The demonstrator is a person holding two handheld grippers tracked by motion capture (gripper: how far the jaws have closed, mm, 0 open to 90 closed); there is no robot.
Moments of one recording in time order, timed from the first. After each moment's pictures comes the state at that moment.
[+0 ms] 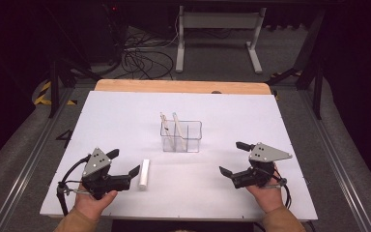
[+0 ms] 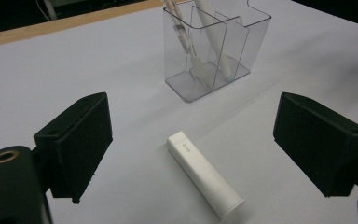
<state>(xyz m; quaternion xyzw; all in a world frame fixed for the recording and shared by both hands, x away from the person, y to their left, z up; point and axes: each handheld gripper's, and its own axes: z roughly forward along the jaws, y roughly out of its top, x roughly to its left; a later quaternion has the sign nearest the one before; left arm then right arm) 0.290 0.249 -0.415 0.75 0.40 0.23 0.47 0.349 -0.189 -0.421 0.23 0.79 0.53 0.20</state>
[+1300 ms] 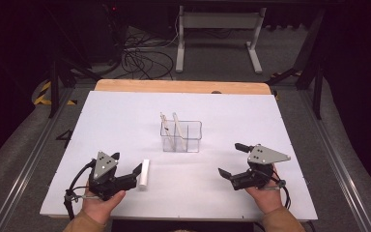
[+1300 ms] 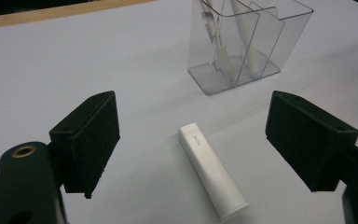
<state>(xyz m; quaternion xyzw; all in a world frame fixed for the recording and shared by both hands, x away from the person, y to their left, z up) 0.281 0.226 -0.423 0.72 0.47 0.27 0.43 0.346 -0.187 -0.424 0.23 0.79 0.53 0.20</state>
